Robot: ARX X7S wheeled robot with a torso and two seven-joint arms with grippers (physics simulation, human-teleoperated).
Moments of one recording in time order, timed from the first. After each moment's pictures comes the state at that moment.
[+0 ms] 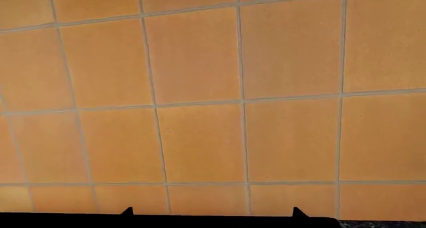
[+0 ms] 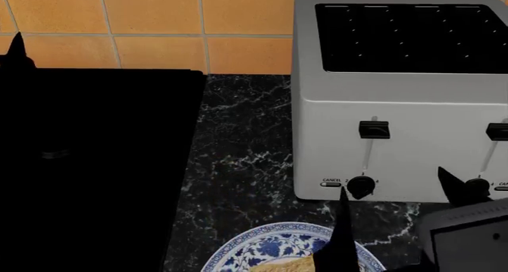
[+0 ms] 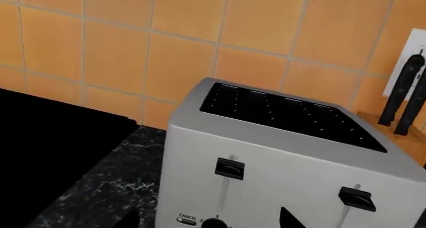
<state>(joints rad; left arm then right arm) -0.83 -0.35 0.03 0.32 -0.35 -1.01 -0.22 0.41 0.62 0.34 -0.99 1.30 1.31 0.60</state>
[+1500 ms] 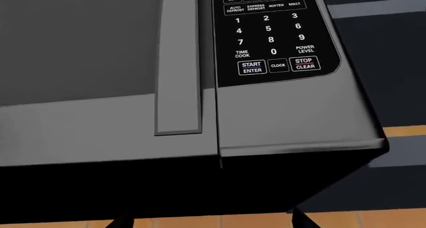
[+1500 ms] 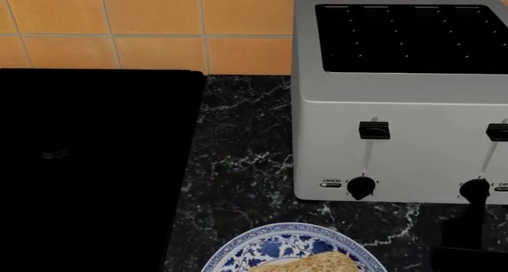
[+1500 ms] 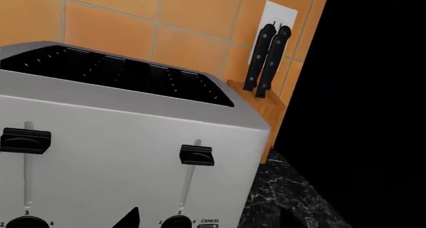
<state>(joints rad) -0.81 -0.37 -0.17 0.98 -0.49 -0.89 -0.26 0.13 0.70 0.27 -0.72 0.65 0.89 0.40</state>
